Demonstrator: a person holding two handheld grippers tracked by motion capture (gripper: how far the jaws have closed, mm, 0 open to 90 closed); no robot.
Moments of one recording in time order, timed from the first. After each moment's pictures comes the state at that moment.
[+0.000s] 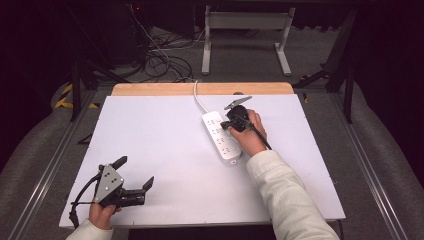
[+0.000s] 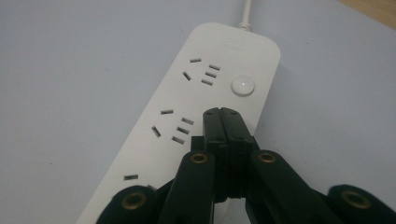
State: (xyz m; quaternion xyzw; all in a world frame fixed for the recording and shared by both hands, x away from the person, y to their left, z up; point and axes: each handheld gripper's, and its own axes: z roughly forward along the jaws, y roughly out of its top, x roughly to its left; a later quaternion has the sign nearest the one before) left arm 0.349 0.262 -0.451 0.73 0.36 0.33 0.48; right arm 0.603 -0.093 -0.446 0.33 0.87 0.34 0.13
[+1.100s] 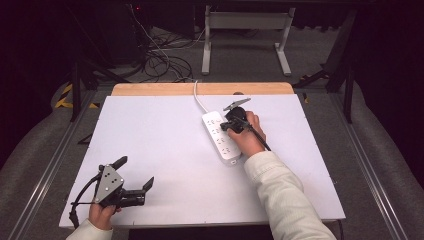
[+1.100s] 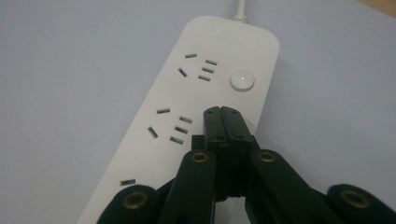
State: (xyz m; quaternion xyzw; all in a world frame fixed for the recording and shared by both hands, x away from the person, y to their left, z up) left arm 0.349 0.262 -0.451 0.74 0.35 0.33 0.47; right arm 0.600 -0.089 -0.452 0.35 0.86 0.34 0.13
